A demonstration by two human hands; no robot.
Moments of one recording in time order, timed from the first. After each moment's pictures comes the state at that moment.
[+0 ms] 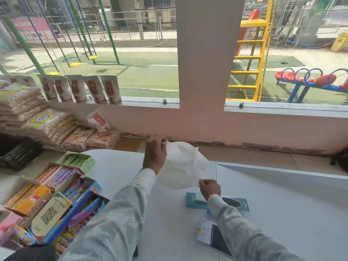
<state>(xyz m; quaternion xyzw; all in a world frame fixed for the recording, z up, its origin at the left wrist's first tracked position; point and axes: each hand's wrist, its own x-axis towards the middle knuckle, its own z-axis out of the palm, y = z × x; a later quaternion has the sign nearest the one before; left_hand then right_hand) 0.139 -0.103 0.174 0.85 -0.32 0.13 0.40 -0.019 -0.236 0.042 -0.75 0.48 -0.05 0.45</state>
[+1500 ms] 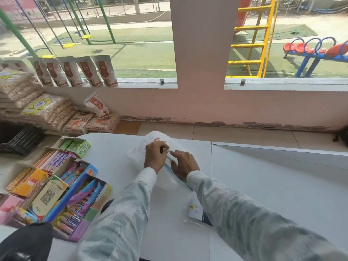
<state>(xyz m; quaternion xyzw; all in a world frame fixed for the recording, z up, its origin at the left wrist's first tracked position) 0.093 -0.111 0.105 0.88 -0.25 -0.01 0.39 0.015 -0.214 0.050 -0.95 0.15 -0.13 0.25</state>
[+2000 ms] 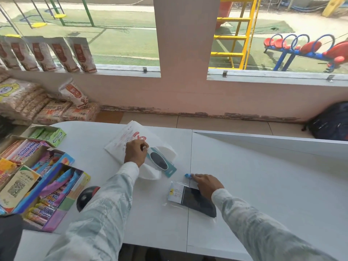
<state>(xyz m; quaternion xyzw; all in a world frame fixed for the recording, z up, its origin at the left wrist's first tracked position) 0.074 -0.097 0.070 0.91 -0.23 -0.04 0.35 -0.162 -0.281 -0.032 -0.98 0.13 0.12 0.11</state>
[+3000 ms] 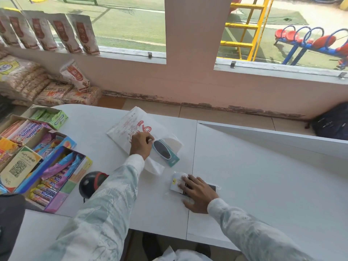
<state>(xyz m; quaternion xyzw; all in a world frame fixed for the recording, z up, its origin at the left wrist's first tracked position) 0.070 -0.094 0.048 0.91 -0.23 -0.05 0.35 -0.186 -0.221 -0.053 -1.00 -0.03 0.01 0.05</state>
